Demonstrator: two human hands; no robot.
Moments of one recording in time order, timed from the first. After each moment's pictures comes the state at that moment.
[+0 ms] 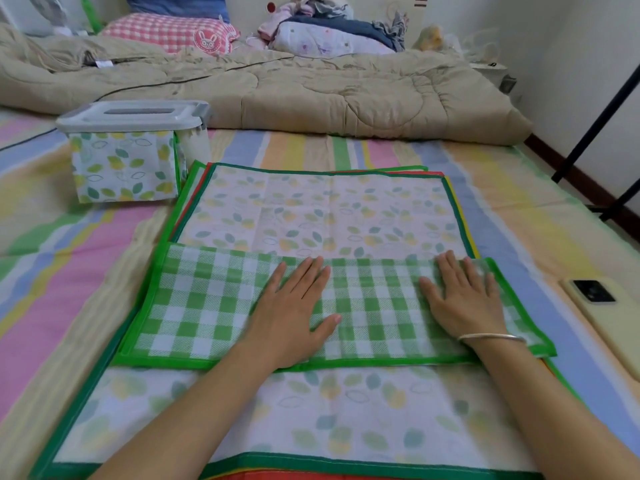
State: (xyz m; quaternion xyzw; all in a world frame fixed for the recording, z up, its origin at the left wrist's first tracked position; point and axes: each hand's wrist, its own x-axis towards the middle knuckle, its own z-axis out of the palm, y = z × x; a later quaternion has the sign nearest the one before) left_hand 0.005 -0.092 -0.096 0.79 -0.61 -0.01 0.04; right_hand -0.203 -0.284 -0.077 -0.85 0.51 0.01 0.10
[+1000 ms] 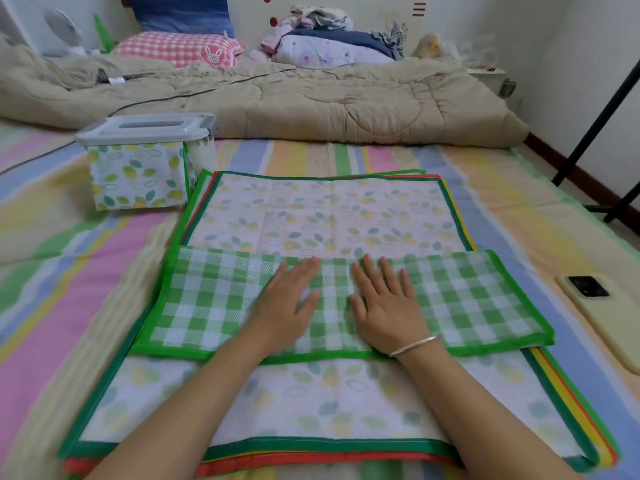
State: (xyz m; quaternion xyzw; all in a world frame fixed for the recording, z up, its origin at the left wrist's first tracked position) left_hand 0.009 -0.085 -0.080 0.78 -0.56 -0.11 0.24; right_hand -0.142 -0.215 -0.093 -0.94 0.34 -0.02 0.08
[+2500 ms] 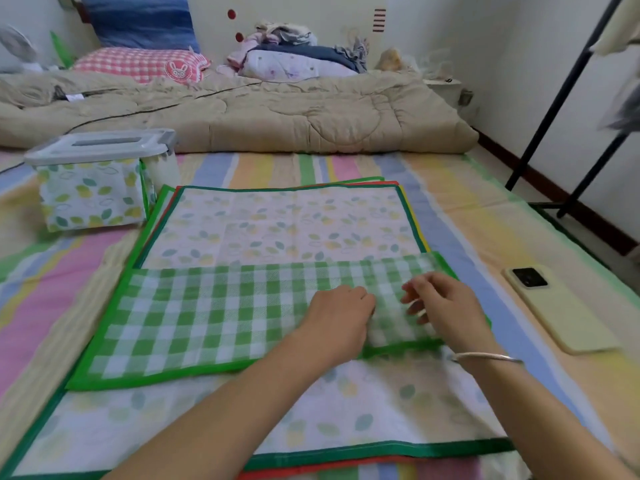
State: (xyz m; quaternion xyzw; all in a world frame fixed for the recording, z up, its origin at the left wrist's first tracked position) left_hand -0.096 -0.148 -0.037 0.72 -0.69 -0.01 0.04; right_hand -0.247 -0.232 -0.016 -0.70 0.50 -0.28 0.44
